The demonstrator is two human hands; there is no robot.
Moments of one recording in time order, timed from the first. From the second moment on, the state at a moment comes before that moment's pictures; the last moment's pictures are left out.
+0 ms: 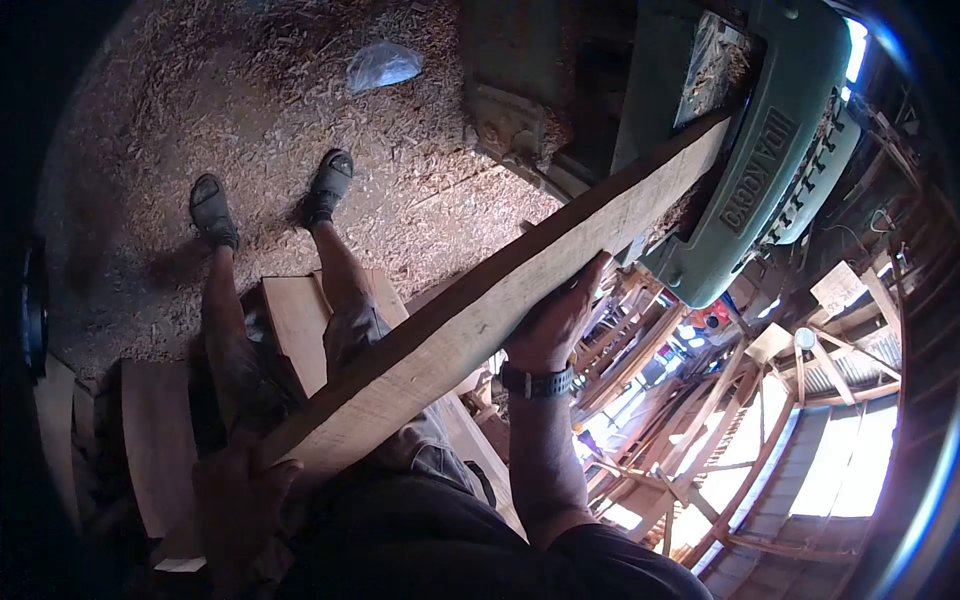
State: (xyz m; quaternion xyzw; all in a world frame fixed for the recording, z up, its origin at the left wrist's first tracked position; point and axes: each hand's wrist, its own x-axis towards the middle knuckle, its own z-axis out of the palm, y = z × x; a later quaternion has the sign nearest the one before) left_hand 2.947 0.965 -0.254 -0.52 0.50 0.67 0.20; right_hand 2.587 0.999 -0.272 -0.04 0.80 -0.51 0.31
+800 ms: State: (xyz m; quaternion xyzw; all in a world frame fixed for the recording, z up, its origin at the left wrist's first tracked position) left_hand 2.883 0.956 -0.268 -0.45 0.67 0.59 0.04; right_hand 2.535 1.025 -0.259 -0.03 0.83 -0.49 0.26
